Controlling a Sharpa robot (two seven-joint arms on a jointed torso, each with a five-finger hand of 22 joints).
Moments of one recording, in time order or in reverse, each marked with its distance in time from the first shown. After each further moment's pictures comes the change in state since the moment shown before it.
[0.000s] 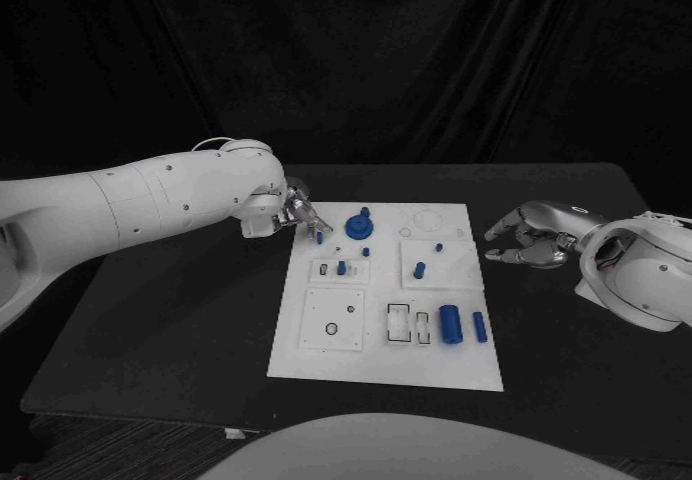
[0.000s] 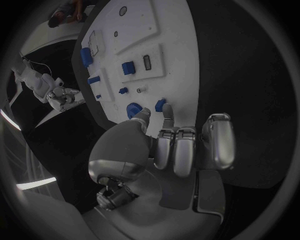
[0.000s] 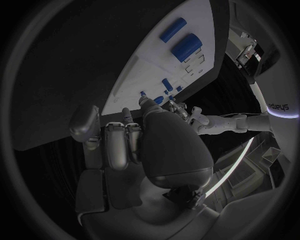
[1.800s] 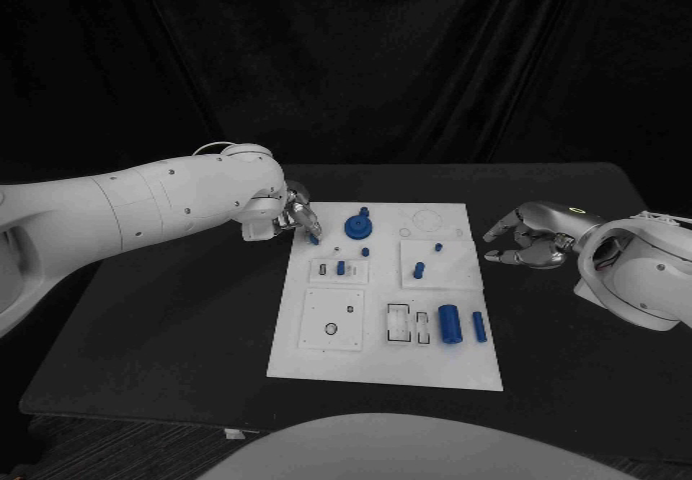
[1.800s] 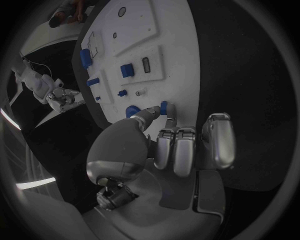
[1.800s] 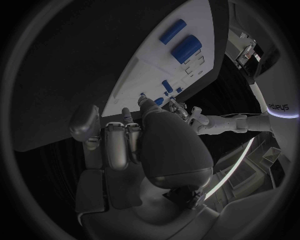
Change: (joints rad) left arm -0.013 0.006 0.000 -0.010 0.000 0.004 0.008; left_hand 0.044 -0.047 0.361 -0.173 0.272 -0.005 -0.006 0.018 -0.049 -0.003 -0.003 0.000 0.000 0.000 0.000 0.000 0.000 0.000 0.002 -0.009 -0.014 0.000; right arm -0.001 0.003 0.000 -0.004 0.000 0.014 -0.001; right_hand 0.010 0.002 0.006 -0.006 0.005 0.003 0.003 0.000 -0.002 0.000 0.000 0.000 0.018 0.000 0.000 0.000 0.000 0.000 0.000 0.000 -0.009 0.000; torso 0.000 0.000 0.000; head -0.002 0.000
